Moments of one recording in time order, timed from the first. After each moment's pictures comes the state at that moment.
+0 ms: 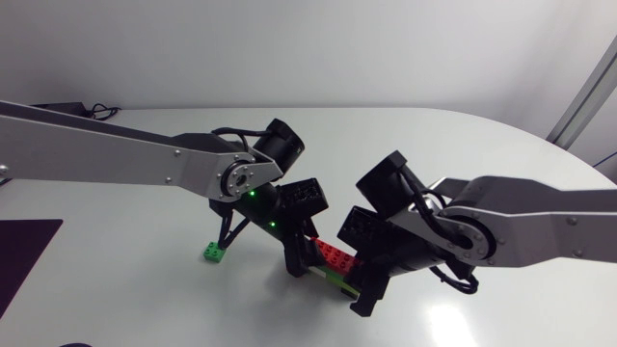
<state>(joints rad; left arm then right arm) -0.68 1.82 1.16 -0.46 0.41 0.60 0.71 1.42 0.78 -0.43 -0.04 -0.35</state>
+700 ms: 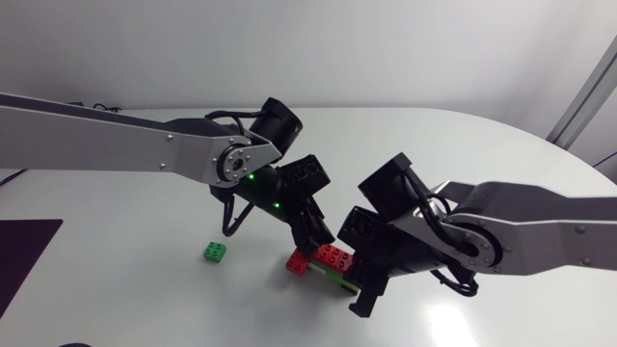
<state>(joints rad) -0.66 1.81 1.21 -0.42 0.43 0.50 0.71 1.40 0.76 -0.38 -0.04 -0.35</state>
